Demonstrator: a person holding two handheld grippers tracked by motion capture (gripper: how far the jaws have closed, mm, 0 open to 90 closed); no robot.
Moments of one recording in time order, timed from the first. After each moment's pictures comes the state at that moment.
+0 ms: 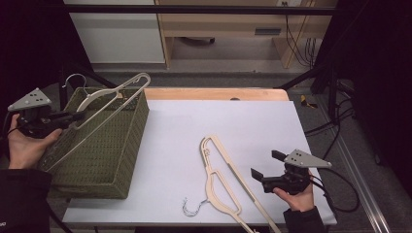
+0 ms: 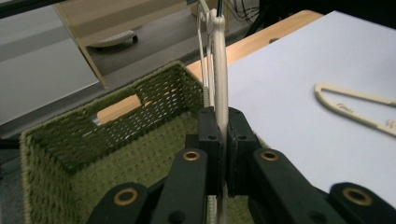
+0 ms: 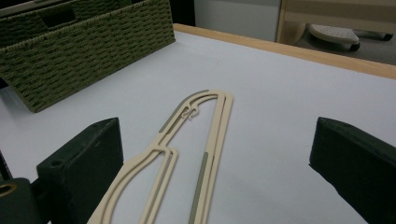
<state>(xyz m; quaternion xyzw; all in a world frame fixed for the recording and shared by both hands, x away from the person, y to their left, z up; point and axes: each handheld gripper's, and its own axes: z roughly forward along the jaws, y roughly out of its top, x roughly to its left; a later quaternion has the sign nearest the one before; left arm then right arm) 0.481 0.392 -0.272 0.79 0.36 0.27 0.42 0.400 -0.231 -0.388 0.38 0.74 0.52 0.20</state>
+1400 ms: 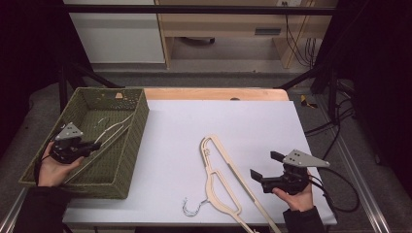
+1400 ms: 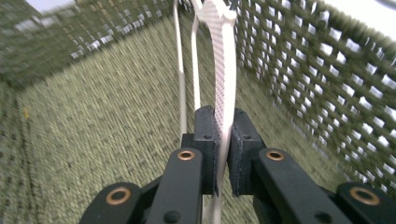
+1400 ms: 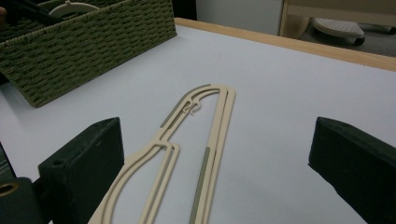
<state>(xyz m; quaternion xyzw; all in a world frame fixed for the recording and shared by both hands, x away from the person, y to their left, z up) 0.486 0.386 -0.389 0.83 0.40 0.22 0.32 0.402 -0.229 -0.391 0.38 0.74 0.52 0.19</state>
